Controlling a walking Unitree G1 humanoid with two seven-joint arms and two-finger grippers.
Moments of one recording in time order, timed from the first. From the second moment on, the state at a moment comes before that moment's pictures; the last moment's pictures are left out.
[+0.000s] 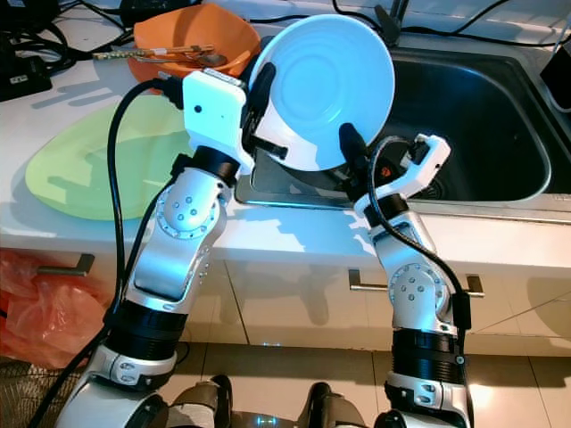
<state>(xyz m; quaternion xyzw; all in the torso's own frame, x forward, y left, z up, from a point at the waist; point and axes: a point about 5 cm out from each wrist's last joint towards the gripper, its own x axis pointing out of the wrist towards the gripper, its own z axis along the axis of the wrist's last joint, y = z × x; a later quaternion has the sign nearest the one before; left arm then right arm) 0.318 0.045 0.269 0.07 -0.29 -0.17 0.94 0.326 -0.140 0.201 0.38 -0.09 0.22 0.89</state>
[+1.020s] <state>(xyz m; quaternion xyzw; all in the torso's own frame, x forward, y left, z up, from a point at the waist) 0.319 0.043 0.266 0.10 -0.28 -0.18 0.94 0.327 -0.138 0.201 0.39 -0.10 0.22 0.89</state>
